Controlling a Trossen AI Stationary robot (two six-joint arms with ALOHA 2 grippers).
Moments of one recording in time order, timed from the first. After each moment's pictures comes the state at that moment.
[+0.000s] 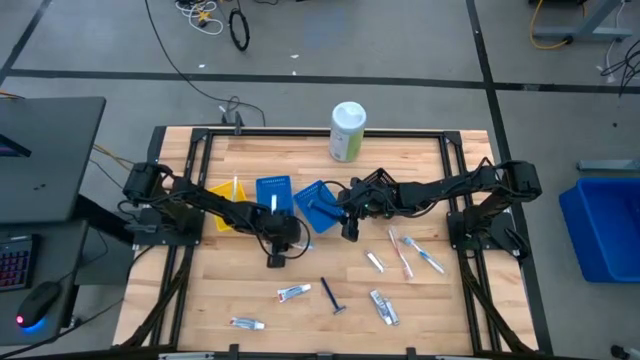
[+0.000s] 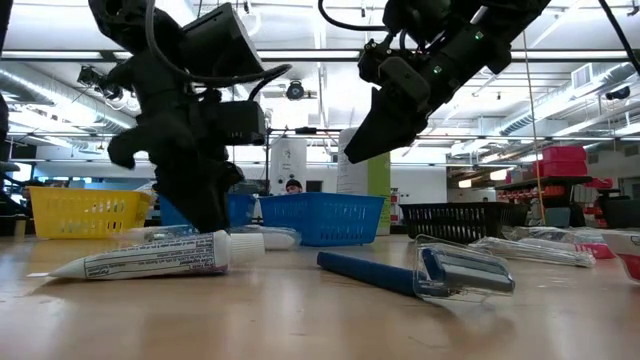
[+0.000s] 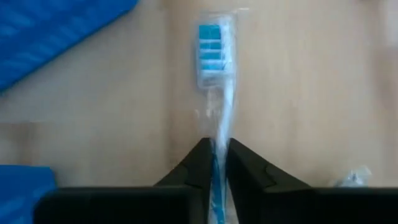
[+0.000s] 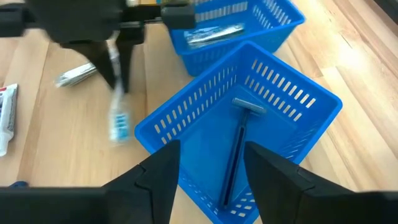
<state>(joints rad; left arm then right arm) -0.15 1.67 0.78 -0.16 0.01 -0.12 -0.01 1.60 0.91 -0.03 0.10 0.12</state>
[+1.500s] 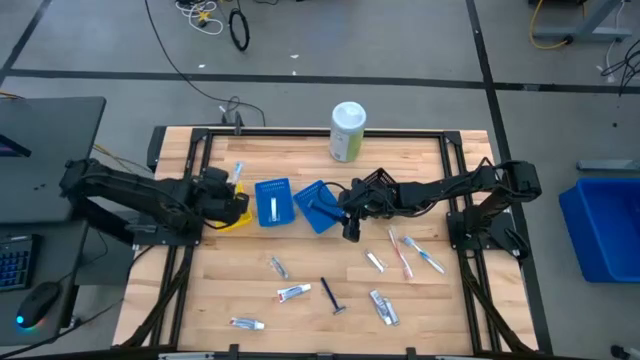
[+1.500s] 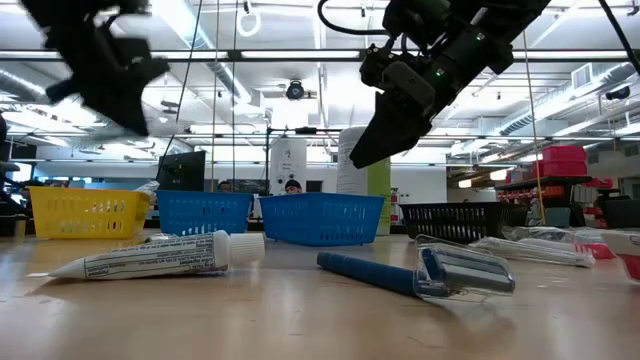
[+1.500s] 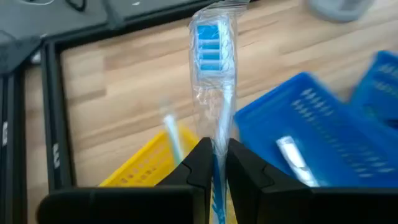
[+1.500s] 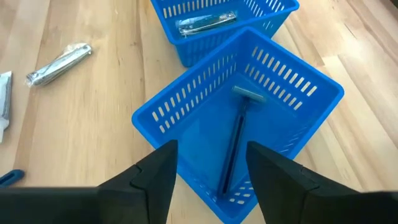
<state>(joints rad) -0.17 0.94 0.68 -1.04 -0.80 -1.29 -0.01 1.60 0.91 -0.06 0.10 0.12</state>
